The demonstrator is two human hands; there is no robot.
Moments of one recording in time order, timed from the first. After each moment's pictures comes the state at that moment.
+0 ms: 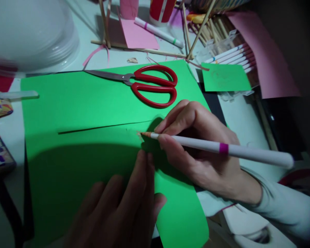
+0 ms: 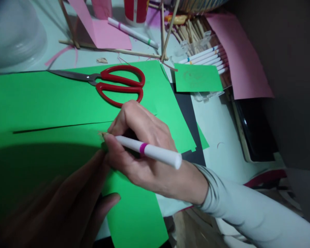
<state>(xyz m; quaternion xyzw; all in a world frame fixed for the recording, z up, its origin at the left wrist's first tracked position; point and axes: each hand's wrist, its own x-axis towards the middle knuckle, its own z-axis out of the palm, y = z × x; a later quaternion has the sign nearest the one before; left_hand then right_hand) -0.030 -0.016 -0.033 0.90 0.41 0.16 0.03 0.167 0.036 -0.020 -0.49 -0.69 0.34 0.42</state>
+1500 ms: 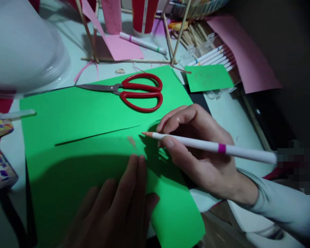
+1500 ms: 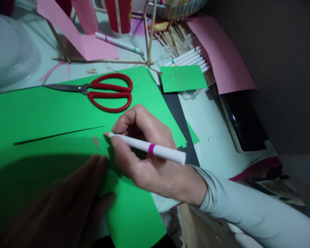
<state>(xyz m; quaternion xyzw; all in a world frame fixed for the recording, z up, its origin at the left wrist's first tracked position) -0.041 -0.003 -0.048 0.92 0.32 0.21 -0.03 0.171 0.024 -0.022 -0.50 -0.63 0.34 0.48</state>
